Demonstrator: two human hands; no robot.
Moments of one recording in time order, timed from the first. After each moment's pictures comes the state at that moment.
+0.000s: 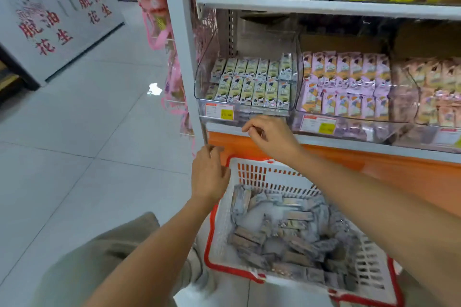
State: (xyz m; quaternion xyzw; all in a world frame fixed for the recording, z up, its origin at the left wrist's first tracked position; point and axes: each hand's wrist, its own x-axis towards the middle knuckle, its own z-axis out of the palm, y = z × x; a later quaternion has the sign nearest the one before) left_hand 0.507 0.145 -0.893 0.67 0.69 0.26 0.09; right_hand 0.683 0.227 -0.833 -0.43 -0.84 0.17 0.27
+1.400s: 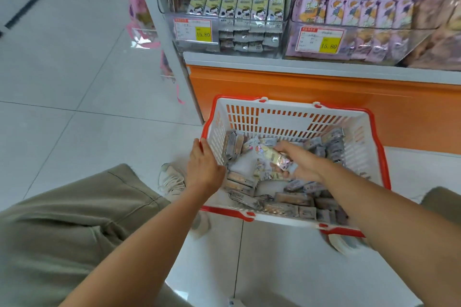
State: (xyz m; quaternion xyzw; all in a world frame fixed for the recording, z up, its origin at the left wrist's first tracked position) left_hand 0.536 0.069 -0.997 0.60 0.77 0.02 0.23; right_hand 0.768 0.122 -0.987 -0.59 -0.30 0.74 0.12
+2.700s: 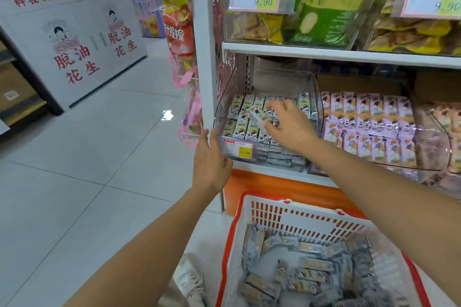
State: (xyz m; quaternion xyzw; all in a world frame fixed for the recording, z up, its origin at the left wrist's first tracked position) left_hand 0.468 0.225 -0.840 0.63 0.72 0.30 0.08; right_hand 0.661 0.303 -0.769 -0.56 -0.81 0.07 0.18
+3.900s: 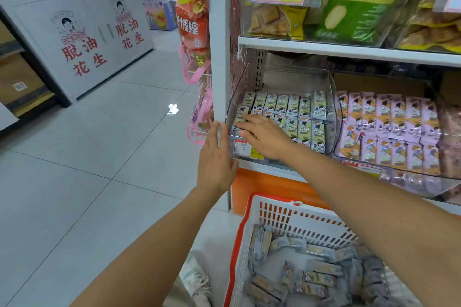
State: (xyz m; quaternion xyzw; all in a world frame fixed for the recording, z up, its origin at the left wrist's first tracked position) left_hand 0.455 0.229 -0.846 0.67 0.70 0.24 0.01; right_hand 0.597 0.318 -0.804 -0.43 -0.89 0.10 0.09
